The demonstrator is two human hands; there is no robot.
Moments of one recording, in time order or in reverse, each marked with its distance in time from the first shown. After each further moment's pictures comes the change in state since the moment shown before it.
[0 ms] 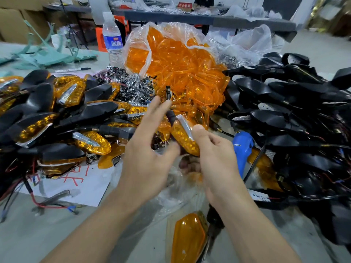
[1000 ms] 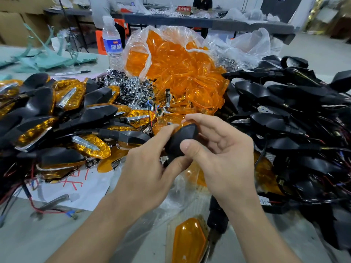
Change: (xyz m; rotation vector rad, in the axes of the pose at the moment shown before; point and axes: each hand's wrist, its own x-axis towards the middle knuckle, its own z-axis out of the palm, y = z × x) left_hand -0.008 -0.009 -0.004 0.031 -0.062 0.073; right_hand -0.009 -0.018 -0.007 -0.088 -0.092 -0.512
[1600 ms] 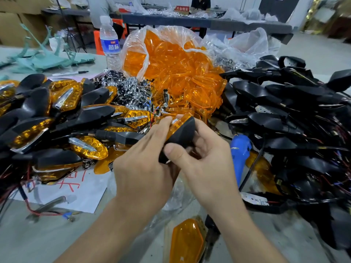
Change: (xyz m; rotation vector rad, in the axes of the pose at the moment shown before) left_hand -0.003 0.011 0.013 0.436 0.412 0.141; right_hand -0.005 0.007 0.013 -0.042 -0.094 0.102
